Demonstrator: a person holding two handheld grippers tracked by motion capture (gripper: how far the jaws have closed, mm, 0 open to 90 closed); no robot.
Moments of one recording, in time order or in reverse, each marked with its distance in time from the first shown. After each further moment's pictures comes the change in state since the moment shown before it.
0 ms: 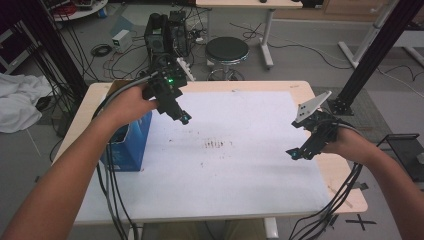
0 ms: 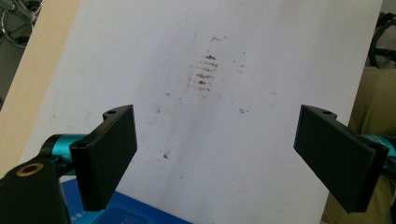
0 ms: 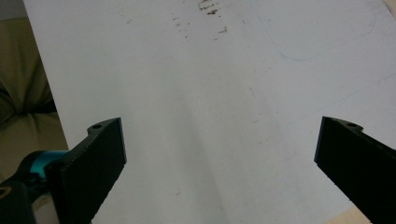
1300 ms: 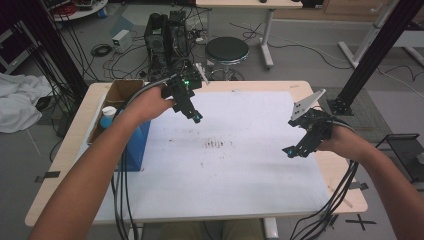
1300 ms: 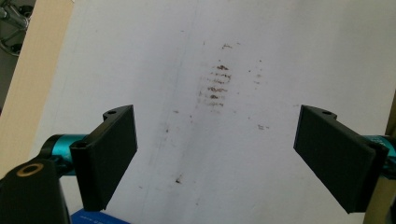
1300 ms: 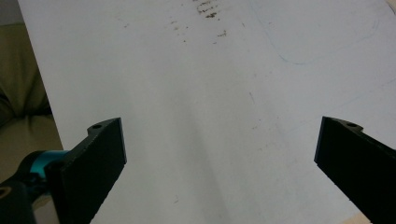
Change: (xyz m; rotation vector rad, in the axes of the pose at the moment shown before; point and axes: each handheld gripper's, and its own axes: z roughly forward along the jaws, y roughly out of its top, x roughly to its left) left arm 0.020 0.021 0.040 0.031 -0.005 0.034; right arm -0.004 0.009 0.007 0.008 0.006 0.001
